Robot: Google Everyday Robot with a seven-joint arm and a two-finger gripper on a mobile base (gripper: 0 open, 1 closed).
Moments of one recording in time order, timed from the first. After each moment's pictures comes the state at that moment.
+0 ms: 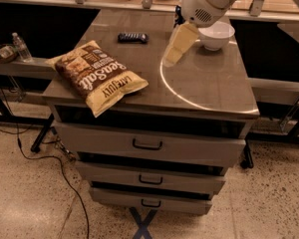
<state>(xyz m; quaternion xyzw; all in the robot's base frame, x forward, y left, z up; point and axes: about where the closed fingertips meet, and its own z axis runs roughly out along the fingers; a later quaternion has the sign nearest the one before) 0.642 -0.067 0.974 -0.61 0.72 0.01 0.33</state>
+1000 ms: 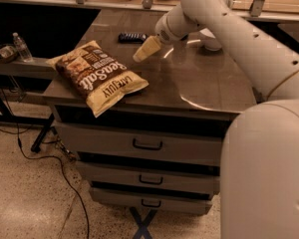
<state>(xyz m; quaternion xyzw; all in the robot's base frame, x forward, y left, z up) 0.813 -0.011 0.863 -0.46 0.79 0.10 0.40</state>
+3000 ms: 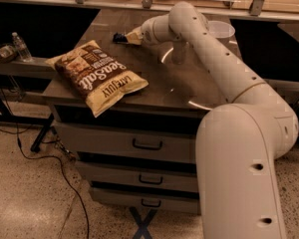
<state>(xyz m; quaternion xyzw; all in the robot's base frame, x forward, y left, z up) 0.887 0.048 0.847 -0.38 0.75 0.21 0.50</state>
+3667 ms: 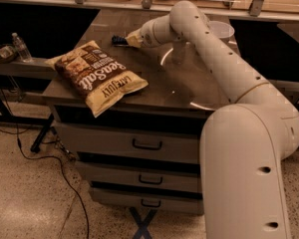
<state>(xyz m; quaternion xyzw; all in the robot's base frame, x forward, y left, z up) 0.866 0.054 0.841 -0.41 0.75 0.21 0.47</state>
